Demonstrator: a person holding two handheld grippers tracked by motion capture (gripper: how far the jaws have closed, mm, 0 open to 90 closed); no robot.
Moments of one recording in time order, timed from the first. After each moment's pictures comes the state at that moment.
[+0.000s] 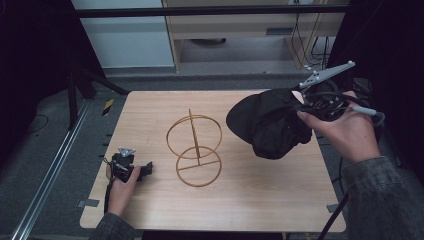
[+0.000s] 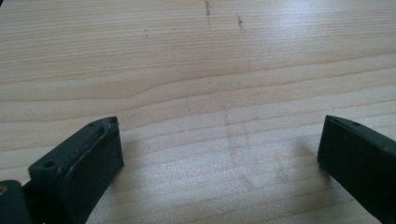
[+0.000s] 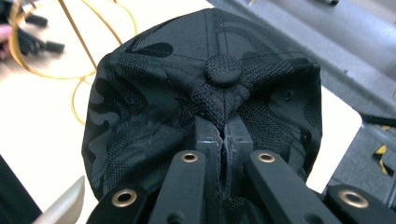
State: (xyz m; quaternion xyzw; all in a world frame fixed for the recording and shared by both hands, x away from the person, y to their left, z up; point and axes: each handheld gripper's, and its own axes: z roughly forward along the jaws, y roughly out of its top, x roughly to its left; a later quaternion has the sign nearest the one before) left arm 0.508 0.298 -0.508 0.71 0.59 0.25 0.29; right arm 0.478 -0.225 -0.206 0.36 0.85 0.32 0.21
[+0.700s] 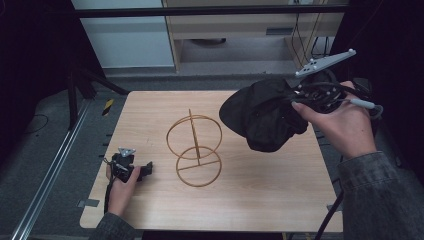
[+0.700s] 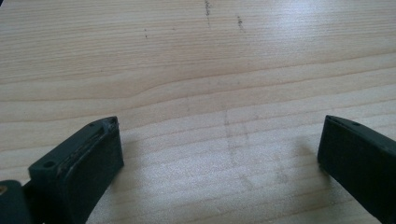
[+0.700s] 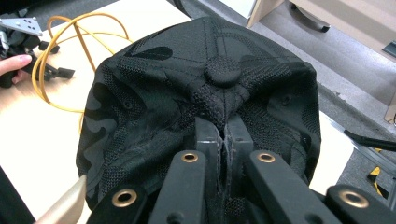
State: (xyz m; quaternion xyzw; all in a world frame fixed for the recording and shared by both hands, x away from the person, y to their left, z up) left arm 0.508 0.298 -0.508 0.71 0.59 0.25 0.29; right arm 0.477 -0.208 -0.183 0.35 0.84 0.35 0.23
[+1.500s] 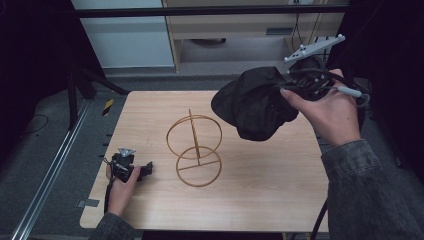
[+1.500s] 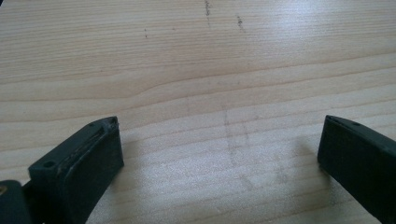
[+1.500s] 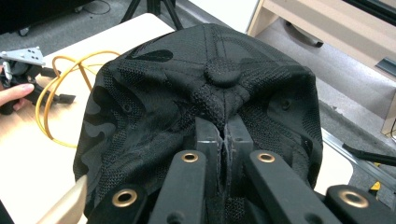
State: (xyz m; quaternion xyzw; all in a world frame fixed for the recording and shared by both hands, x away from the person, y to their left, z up) left arm 0.508 0.298 -0.508 0.71 0.59 0.25 0.29; right arm 0.490 -0.185 -0.165 0.35 0.83 0.37 0.24
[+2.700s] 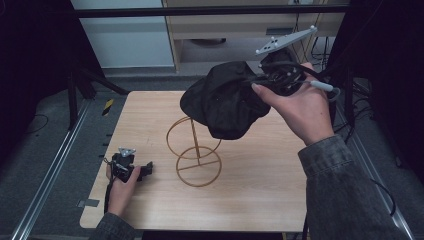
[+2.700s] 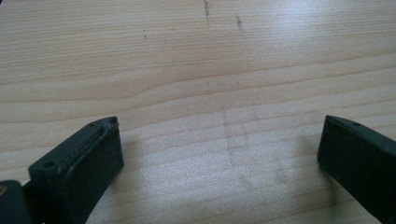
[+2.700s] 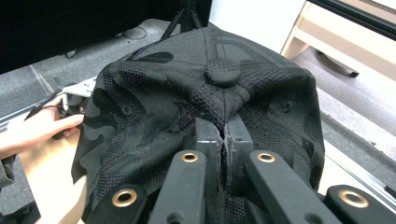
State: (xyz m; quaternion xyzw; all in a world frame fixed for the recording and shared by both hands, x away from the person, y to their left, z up) left arm 0.508 0.297 -0.507 0.71 0.59 0.25 0.29; right arm 0.488 -0.132 -0.151 0.30 0.83 0.42 0.21
